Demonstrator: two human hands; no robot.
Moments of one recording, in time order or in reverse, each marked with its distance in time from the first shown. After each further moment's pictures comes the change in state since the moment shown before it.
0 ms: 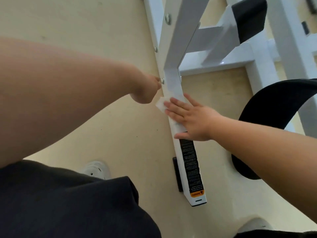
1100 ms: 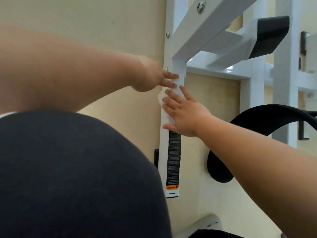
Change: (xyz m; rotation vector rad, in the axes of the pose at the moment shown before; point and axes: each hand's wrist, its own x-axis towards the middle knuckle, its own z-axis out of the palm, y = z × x) left_hand 0.028 -0.013 0.048 -0.023 0.157 0.248; right_hand 0.020 -0.009 -0.036 -0.242 -0.155 -0.039
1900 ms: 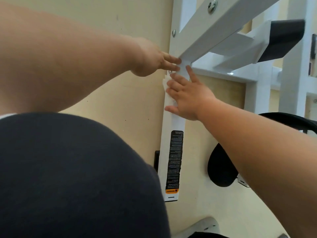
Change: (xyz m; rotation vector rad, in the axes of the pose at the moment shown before) left_hand -0.001 -0.035 -0.007 -0.064 0.080 -0.075; right_hand 0.030 0.037 -0.021 -0.106 0.021 0.085
